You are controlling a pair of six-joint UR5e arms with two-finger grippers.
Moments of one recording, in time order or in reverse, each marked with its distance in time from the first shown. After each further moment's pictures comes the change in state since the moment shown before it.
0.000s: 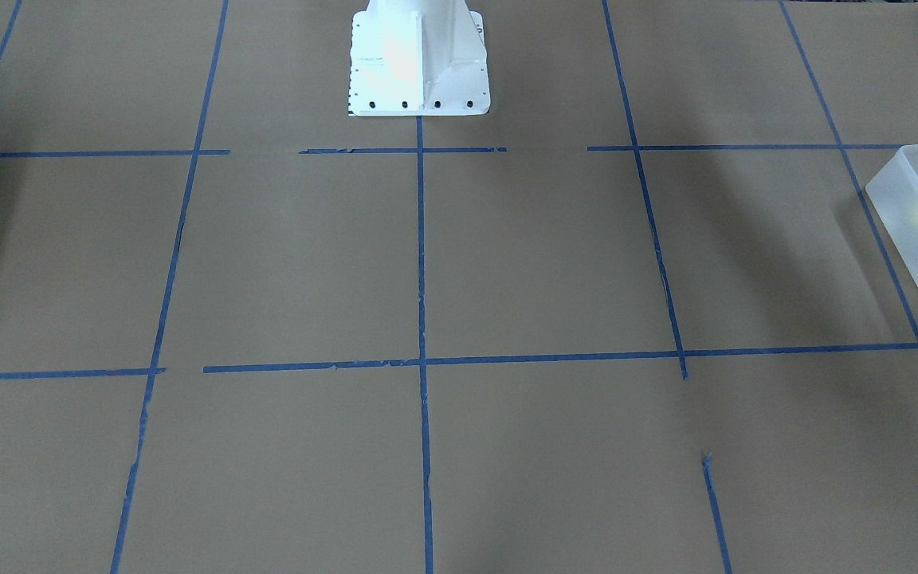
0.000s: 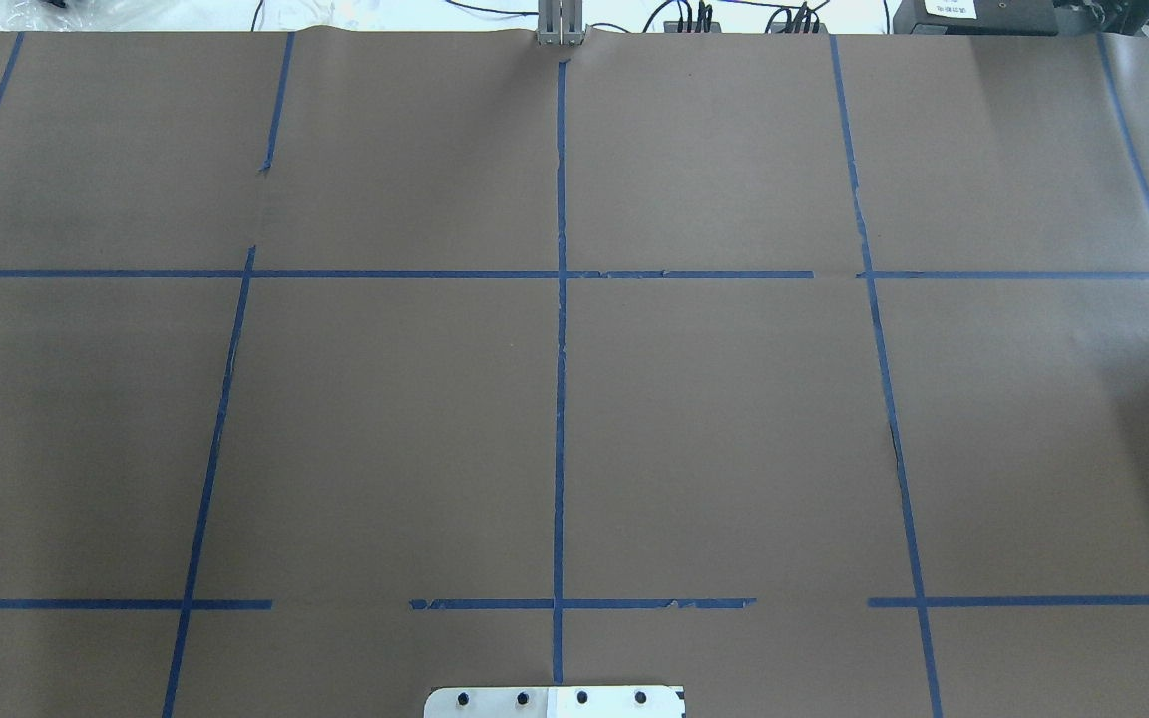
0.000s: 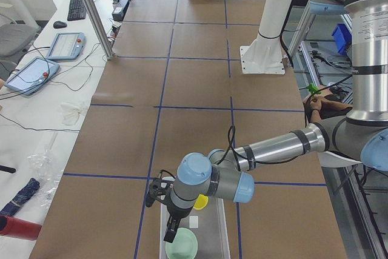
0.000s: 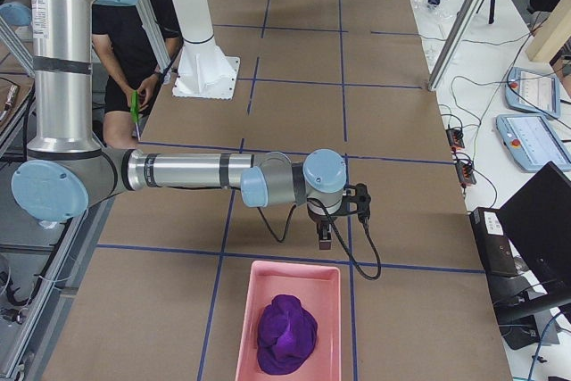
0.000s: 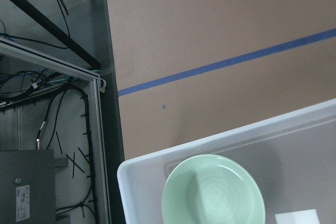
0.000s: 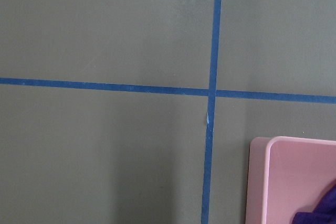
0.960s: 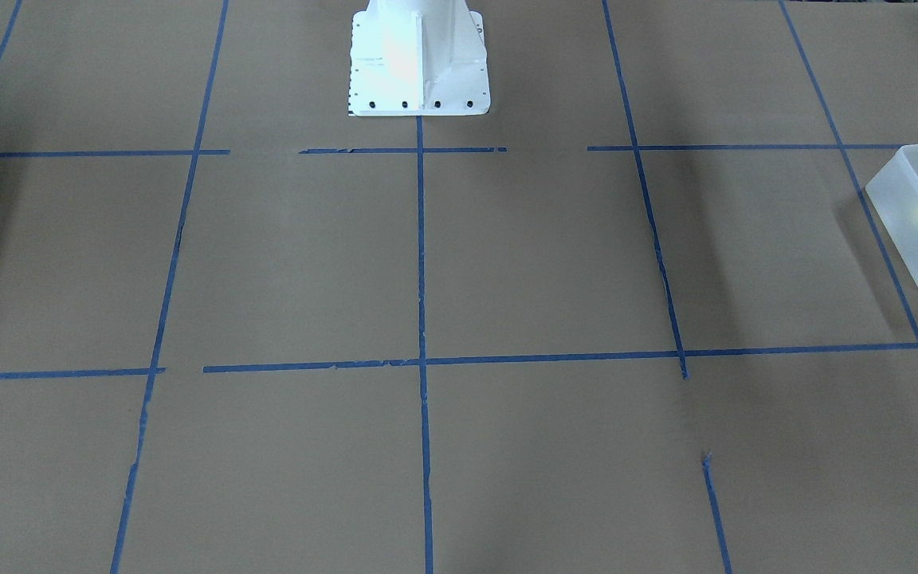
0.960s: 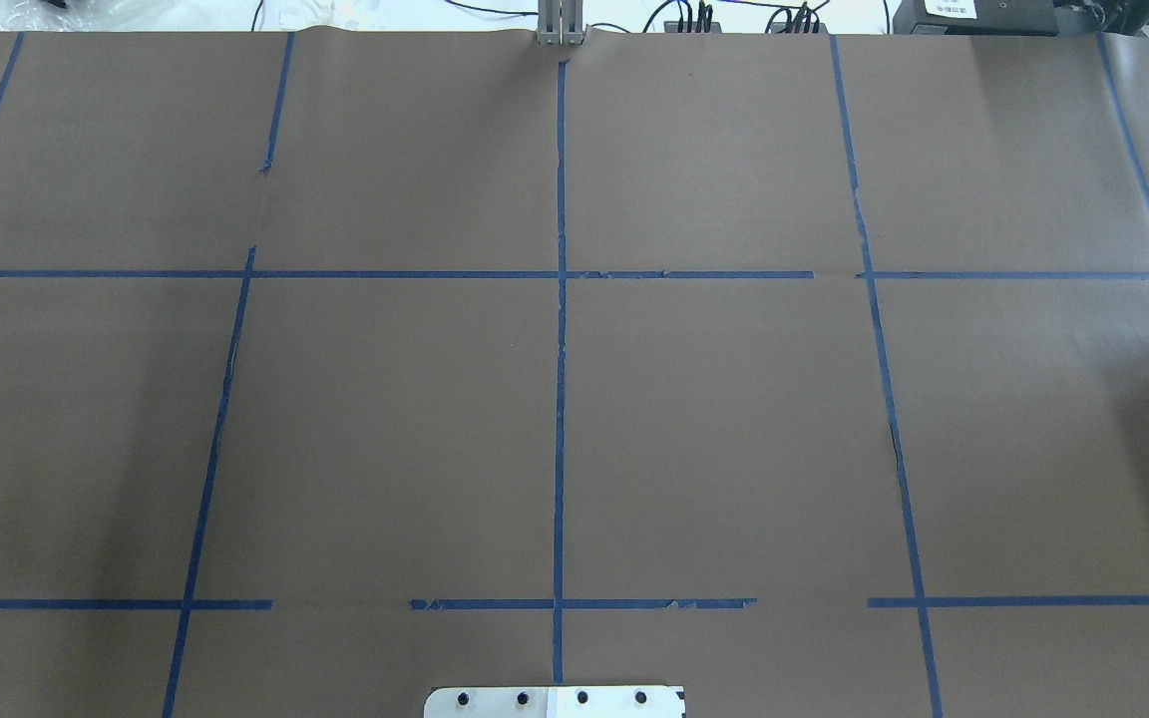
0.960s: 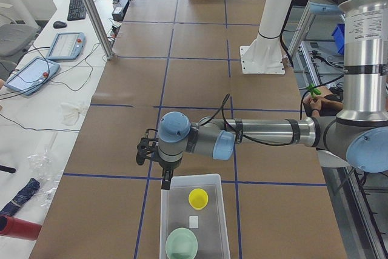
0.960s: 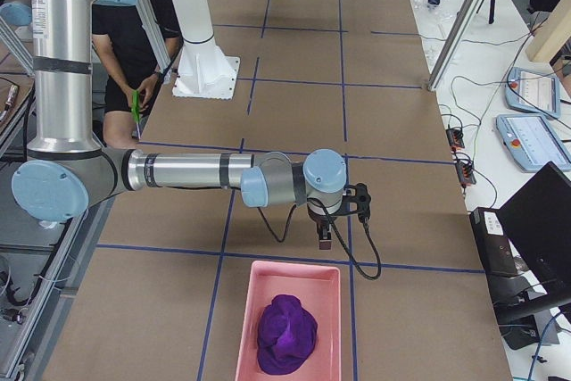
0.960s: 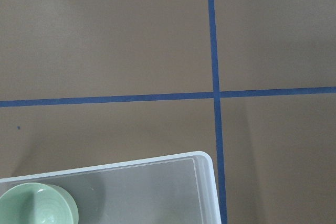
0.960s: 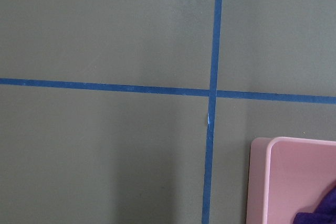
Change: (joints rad) left arm 0.113 -0.048 -0.179 0.261 -0.172 -0.208; right arm 0.000 0.001 0.000 0.000 0.002 0.001
